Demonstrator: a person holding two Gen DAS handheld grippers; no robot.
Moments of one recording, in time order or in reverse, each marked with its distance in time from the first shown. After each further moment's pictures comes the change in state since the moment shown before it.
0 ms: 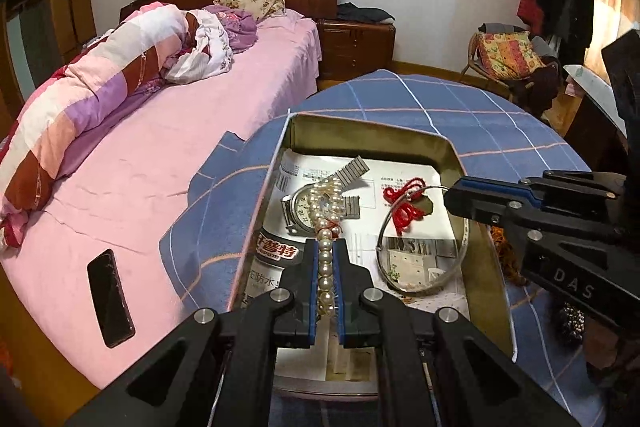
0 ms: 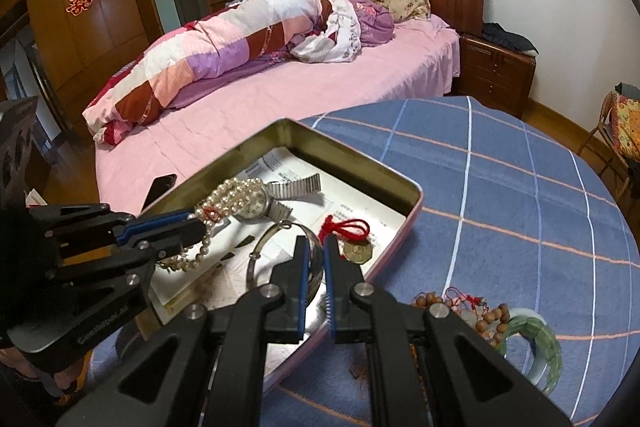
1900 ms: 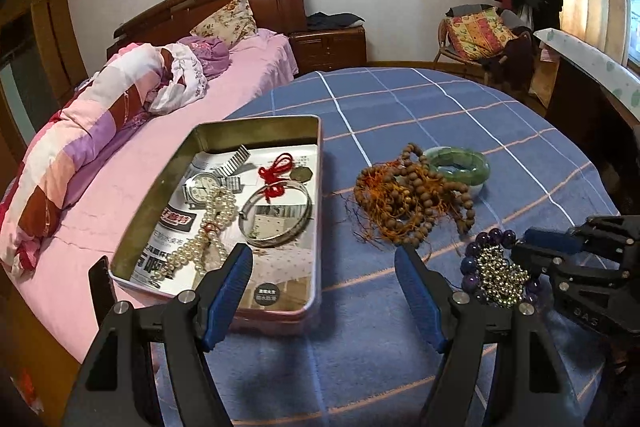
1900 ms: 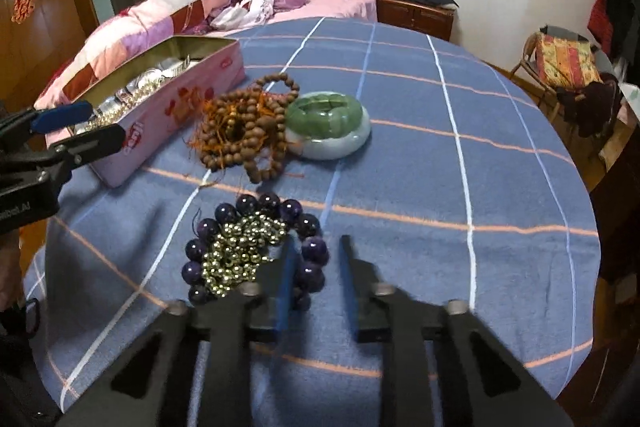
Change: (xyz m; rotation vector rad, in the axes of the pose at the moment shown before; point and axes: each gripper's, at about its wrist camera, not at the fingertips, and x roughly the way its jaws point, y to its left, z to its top) left arm -0.037 -0.120 -0.038 0.131 -0.047 0.039; right arm -0.084 -0.080 -0.134 0.109 0.094 -0.202
